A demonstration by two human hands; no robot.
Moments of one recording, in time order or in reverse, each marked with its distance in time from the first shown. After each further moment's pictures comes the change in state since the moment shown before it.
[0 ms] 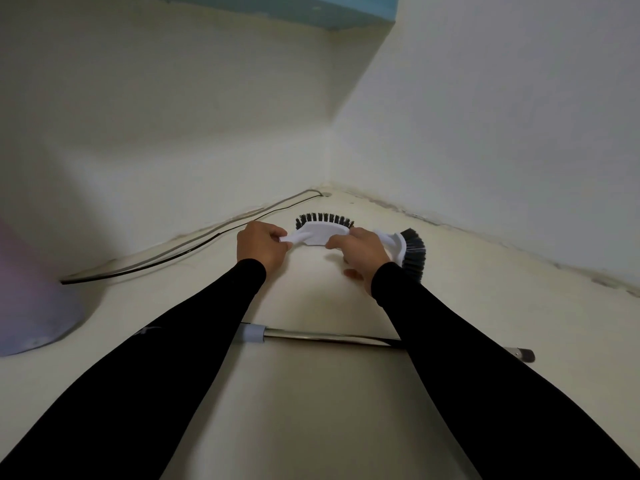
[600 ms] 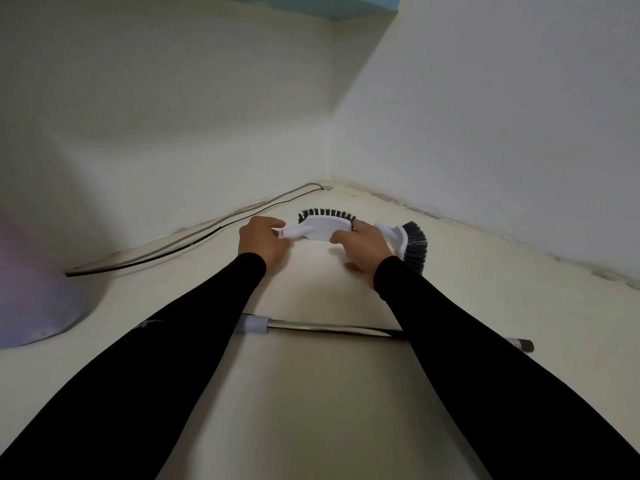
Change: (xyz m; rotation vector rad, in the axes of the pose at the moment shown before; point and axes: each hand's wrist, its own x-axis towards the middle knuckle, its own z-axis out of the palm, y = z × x) left_hand -0.002 -0.003 -0.005 0.056 -0.065 -0.023; right_hand -0.004 0.000 0.000 -0.046 0.008 -0.030
